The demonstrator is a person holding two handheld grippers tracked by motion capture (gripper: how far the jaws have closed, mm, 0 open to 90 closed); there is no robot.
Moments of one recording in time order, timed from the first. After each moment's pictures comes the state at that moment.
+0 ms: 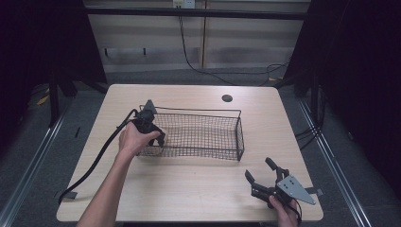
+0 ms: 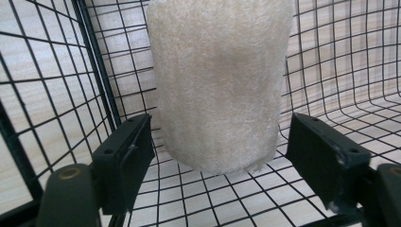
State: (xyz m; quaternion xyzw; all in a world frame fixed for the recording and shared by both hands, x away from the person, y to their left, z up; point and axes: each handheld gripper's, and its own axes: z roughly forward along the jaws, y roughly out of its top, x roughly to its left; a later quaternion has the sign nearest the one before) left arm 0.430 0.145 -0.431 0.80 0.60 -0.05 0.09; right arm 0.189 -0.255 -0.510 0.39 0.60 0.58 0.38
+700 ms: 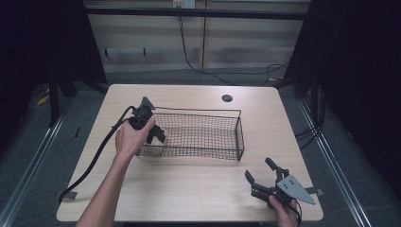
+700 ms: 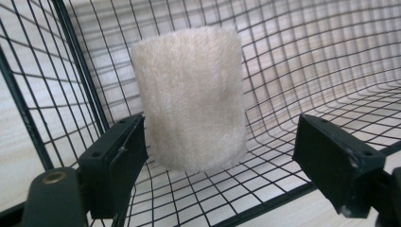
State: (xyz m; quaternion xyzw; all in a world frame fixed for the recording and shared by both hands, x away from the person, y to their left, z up) left arm 0.419 0.155 -0.411 0.81 0.55 -0.04 0.18; right arm 0.189 -0.255 -0.510 0.39 0.61 0.58 0.38
